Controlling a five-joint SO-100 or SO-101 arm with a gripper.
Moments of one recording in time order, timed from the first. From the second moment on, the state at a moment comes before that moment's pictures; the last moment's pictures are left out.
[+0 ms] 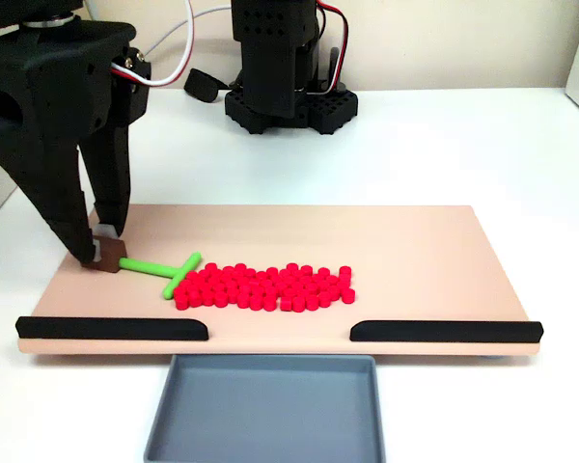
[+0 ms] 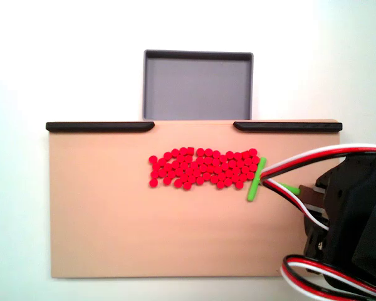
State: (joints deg) arm 23.5 63.2 70.0 81.9 -184.2
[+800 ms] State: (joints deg) arm 20.8 62.1 68.6 81.6 -184.2
